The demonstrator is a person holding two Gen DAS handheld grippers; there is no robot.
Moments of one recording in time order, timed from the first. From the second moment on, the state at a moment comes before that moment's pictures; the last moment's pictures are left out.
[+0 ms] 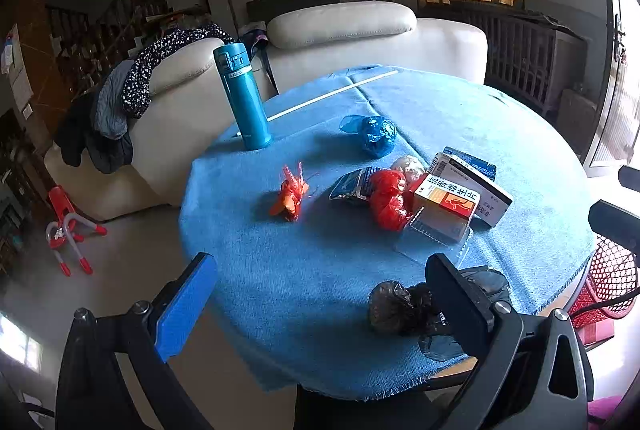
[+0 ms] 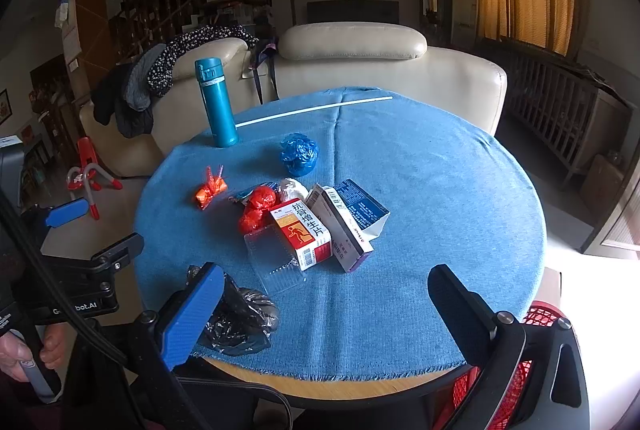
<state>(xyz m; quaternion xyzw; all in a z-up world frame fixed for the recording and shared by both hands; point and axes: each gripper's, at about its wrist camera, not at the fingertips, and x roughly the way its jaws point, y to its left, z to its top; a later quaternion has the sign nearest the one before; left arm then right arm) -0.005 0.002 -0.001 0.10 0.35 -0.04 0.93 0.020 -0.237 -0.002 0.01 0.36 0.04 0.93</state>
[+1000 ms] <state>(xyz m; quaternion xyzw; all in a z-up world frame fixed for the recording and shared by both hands) 0.001 -0.002 -0.012 0.10 0.37 -0.06 0.92 0.024 -0.235 -0.004 0.00 0.36 0.04 0.93</state>
